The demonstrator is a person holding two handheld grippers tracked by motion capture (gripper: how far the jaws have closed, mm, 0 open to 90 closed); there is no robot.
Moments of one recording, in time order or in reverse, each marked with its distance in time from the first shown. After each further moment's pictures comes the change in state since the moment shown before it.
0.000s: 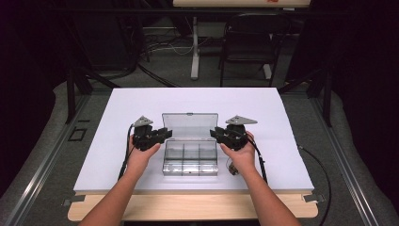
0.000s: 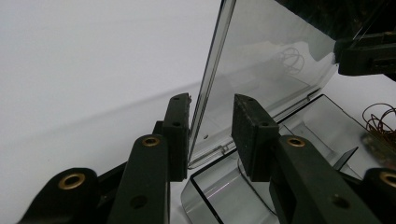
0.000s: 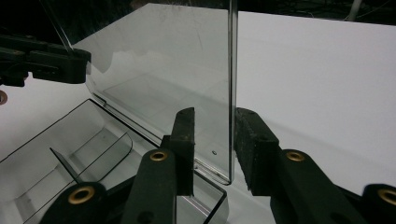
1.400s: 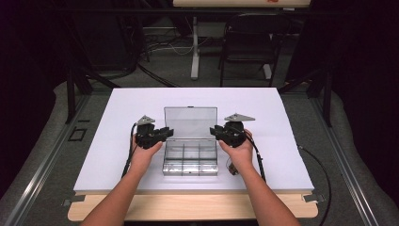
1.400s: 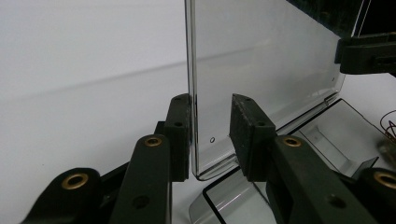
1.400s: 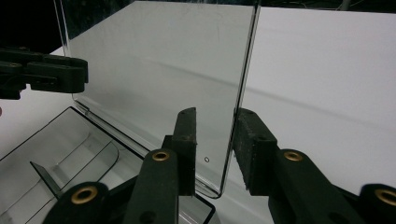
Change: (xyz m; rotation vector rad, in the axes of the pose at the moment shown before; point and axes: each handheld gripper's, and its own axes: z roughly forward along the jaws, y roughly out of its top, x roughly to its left) left arm 0.006 -0.001 0.014 0.007 0.011 -0.028; right arm -0.007 0.003 0.013 0.020 -0.027 0.044
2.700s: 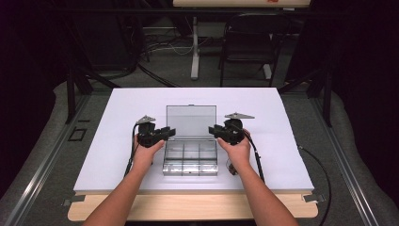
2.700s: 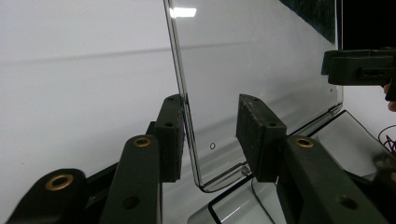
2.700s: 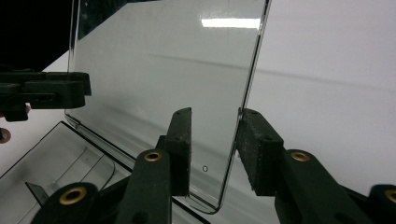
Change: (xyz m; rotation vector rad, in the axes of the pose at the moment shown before) left arm 0.008 -0.003 0.012 -0.002 -0.027 -0.081; right arm -0.009 -0.001 0.015 0.013 0.013 0.119
